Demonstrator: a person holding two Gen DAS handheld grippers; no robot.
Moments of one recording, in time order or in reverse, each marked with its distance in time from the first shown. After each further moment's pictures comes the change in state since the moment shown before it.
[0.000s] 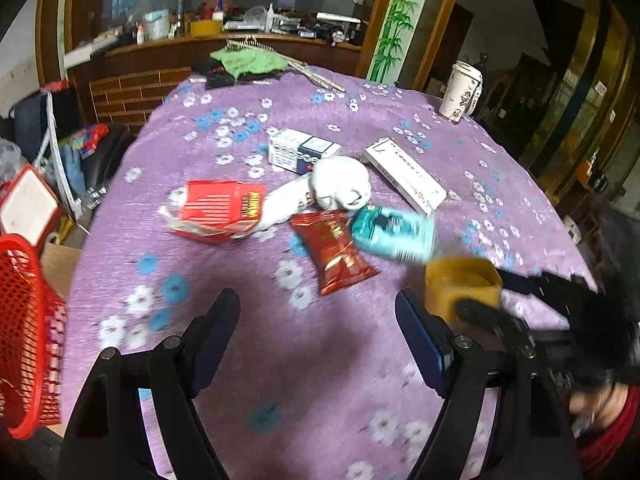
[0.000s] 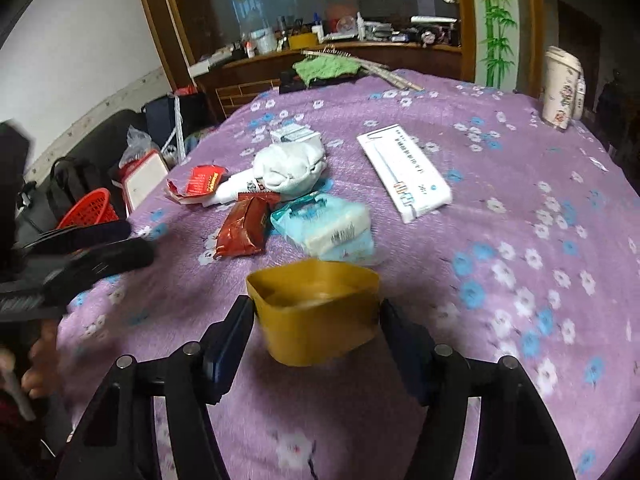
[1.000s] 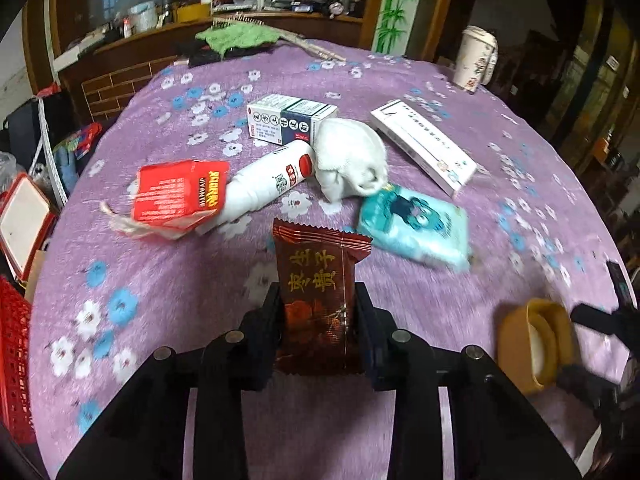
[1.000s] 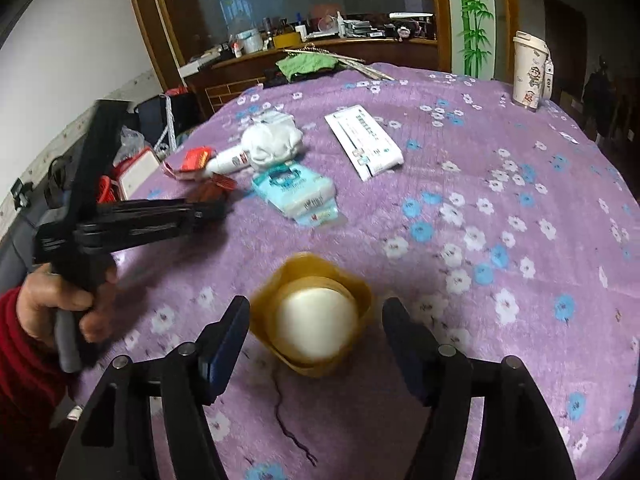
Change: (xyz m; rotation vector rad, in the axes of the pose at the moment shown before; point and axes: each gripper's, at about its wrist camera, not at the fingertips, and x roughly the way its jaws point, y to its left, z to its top) left arm 0.055 -0.016 -0.009 0.073 0.033 0.070; right arm -0.035 -0.022 -0.041 0.023 0.024 -0.037
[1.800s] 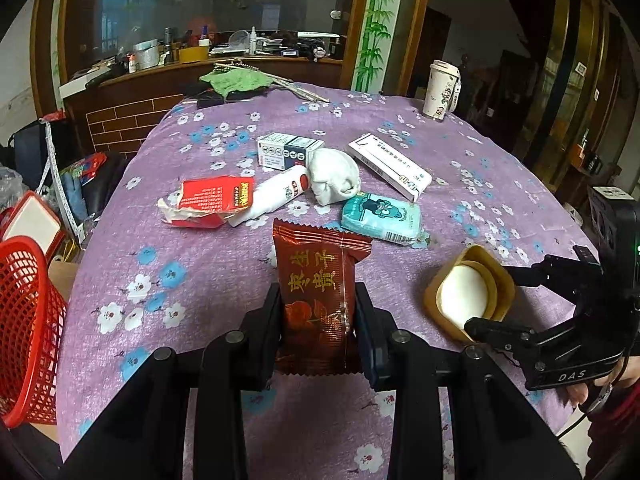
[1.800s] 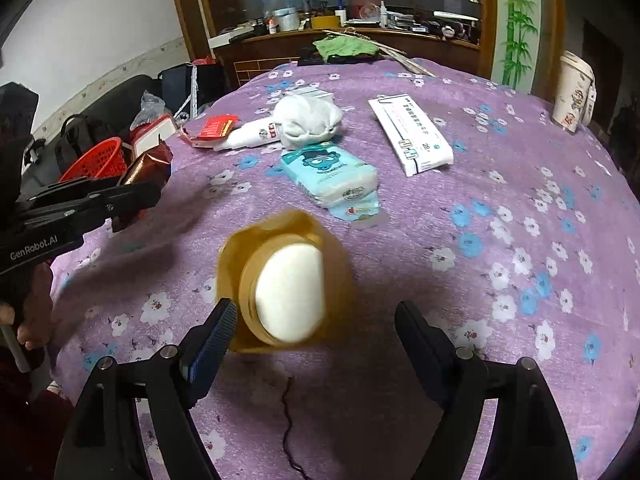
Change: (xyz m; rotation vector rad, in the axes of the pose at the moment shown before) left arm -0.067 0.008 -0.036 0.025 -0.135 -0.045; right arm 0.035 0.023 0.005 -0.141 0.041 0.033
